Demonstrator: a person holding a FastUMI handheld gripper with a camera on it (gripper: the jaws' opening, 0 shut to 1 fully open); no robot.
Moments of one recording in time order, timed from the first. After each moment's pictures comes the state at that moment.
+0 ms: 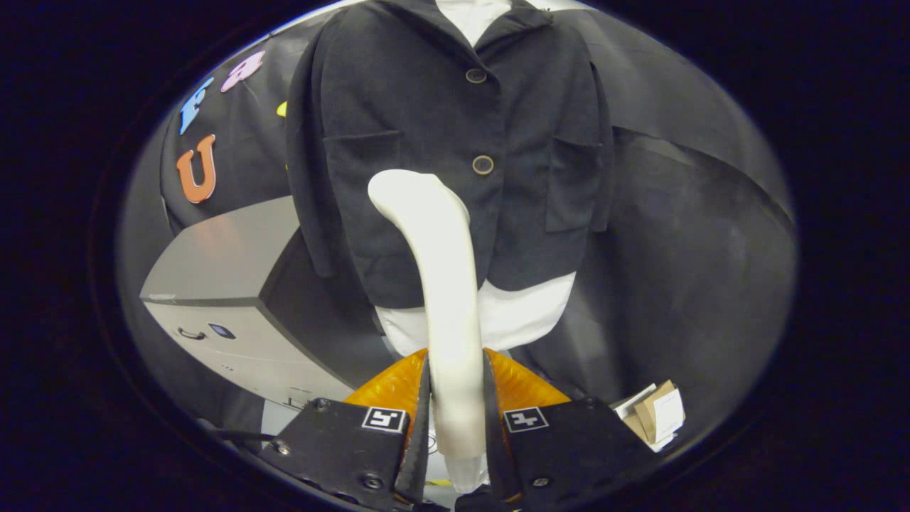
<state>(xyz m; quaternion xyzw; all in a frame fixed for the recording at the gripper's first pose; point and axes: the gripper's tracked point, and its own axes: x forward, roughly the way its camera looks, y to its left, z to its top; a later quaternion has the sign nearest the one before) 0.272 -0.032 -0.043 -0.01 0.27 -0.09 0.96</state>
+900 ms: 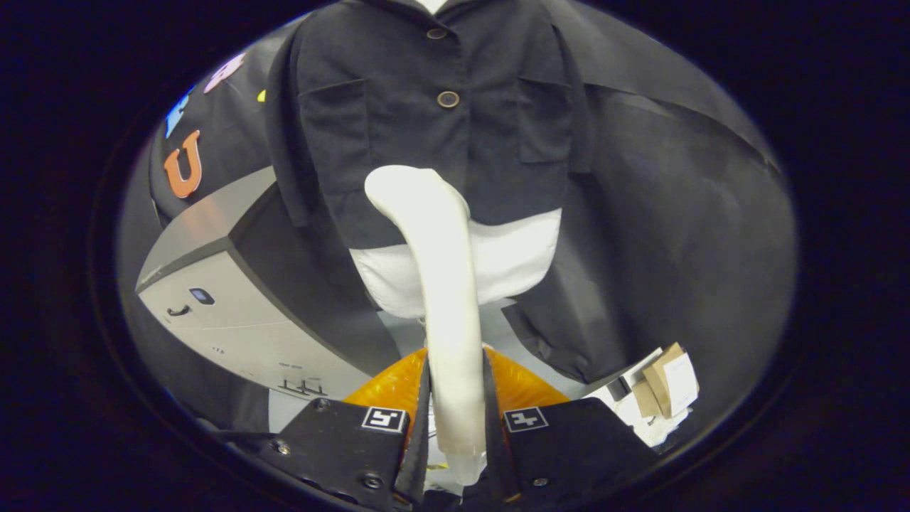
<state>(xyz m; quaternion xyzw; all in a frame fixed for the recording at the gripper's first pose) 0.232 -0.058 -0.102 0.04 0.31 -0.11 0.94</state>
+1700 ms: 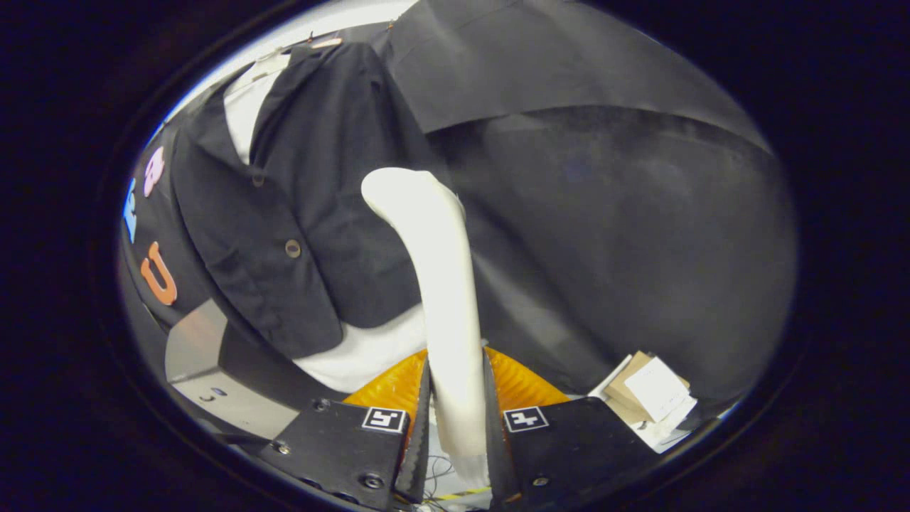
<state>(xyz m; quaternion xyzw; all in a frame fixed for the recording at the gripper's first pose) 0.224 -0.215 0.040 0.15 0.18 -0.17 0.96</state>
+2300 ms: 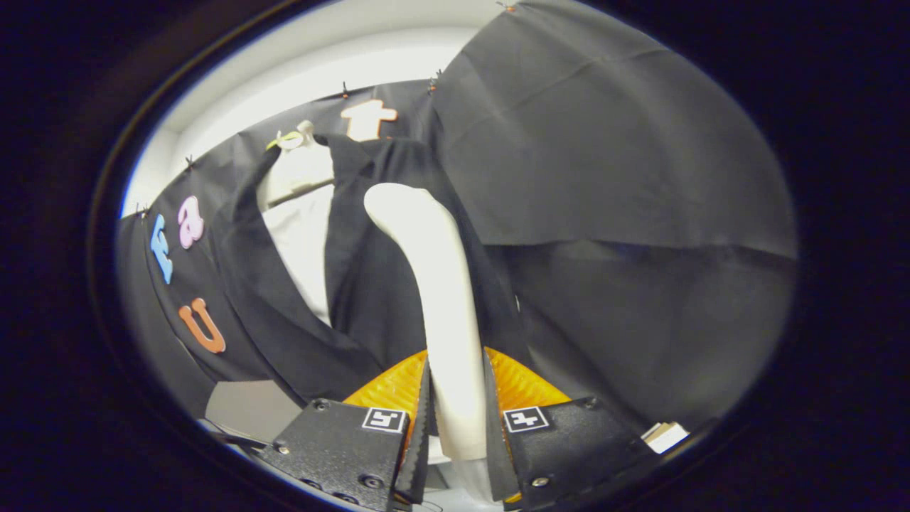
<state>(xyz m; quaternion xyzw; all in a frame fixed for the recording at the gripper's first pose) 0.272 -0.172 0.255 0.12 0.03 -0.08 0.99</state>
